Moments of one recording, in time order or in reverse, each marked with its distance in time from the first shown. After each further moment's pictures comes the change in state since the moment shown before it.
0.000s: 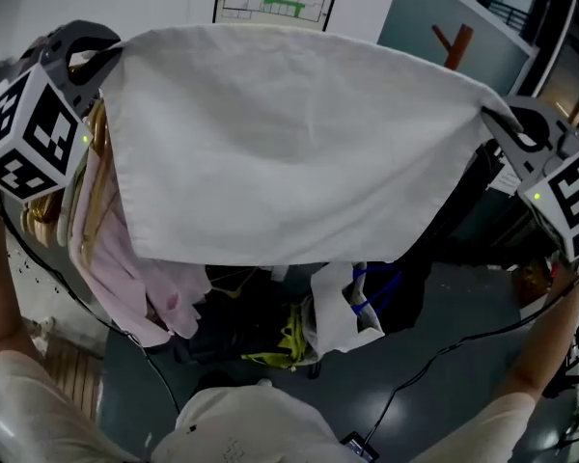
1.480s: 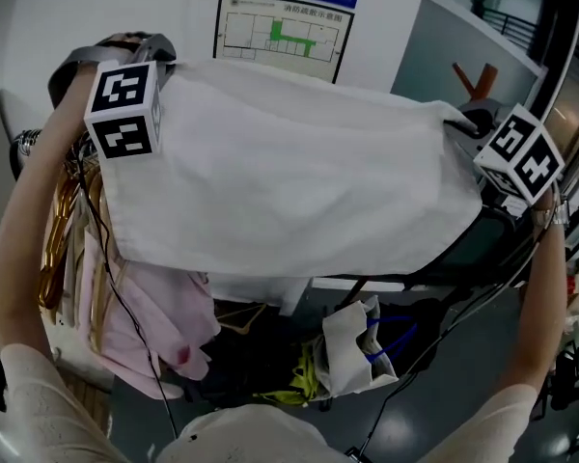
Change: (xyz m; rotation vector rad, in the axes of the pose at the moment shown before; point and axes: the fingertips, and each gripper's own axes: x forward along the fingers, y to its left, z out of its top) left arm 0.200 0.028 -0.022 0.184 0.099 -0.056; right arm 0.194 -0.014 -0.016 0.026 0.108 0.223
